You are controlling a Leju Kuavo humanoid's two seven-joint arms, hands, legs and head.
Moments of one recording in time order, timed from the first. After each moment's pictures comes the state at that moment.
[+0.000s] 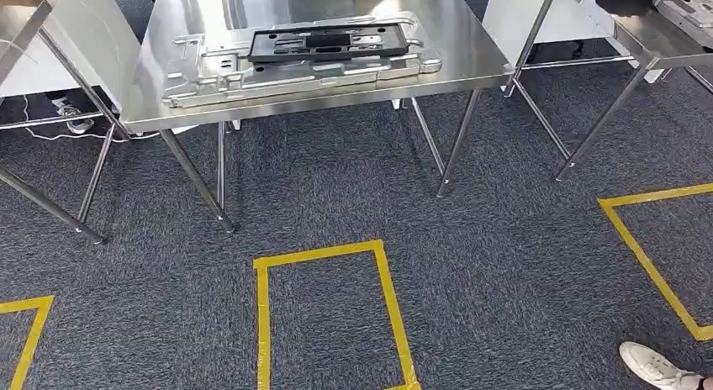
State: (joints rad) left arm -0.05 -0.13 1.00 -0.27 -0.87 -0.05 -0.19; right arm -0.02 0.09 -1.00 -0.27 0.94 0.06 -0.04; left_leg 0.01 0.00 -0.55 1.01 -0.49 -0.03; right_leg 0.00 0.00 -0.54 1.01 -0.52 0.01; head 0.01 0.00
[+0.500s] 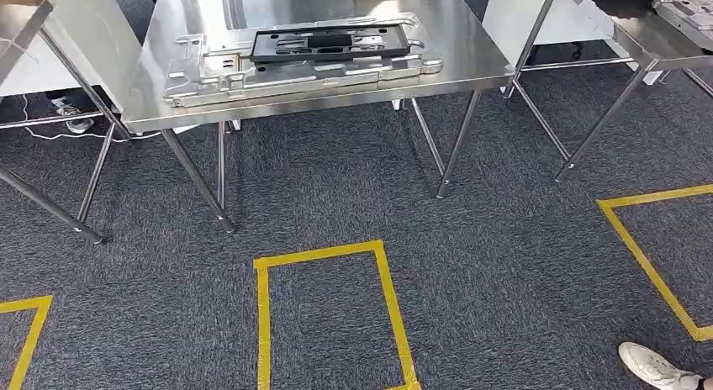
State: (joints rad) left arm 0.01 -0.09 0.70 -0.30 -0.60 -0.03 -0.14; right arm 0.03 0.06 -0.70 -0.30 0.65 0.04 -0.03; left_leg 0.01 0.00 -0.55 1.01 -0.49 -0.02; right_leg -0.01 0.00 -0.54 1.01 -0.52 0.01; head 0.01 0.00
